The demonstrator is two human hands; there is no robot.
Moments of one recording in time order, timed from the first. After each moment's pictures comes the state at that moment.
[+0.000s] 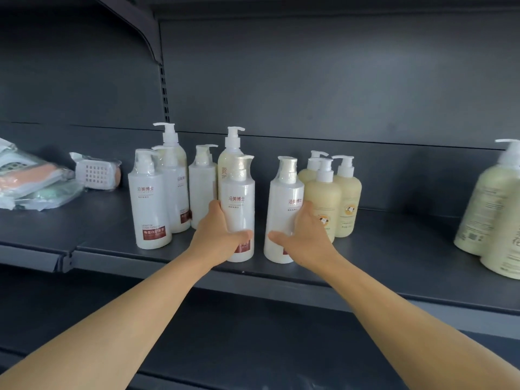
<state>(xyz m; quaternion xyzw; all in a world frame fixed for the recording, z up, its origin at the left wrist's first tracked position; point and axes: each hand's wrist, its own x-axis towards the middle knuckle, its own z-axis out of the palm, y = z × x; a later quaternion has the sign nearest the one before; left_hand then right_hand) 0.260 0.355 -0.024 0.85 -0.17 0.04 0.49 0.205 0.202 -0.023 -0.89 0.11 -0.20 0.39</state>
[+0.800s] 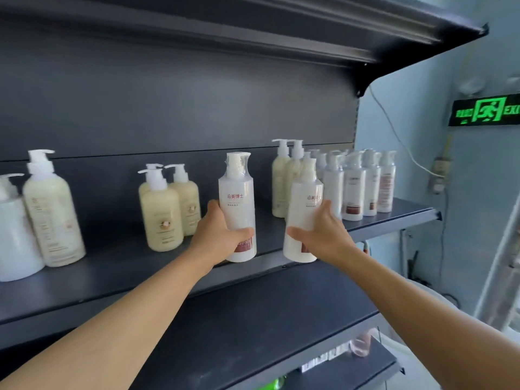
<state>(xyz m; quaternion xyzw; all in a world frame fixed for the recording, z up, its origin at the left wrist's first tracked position) 0.124 0.190 -0.001 0.76 -0.41 -0.07 0.51 -0.030 0.078 0.001 -0.81 0.41 -0.30 0.30</state>
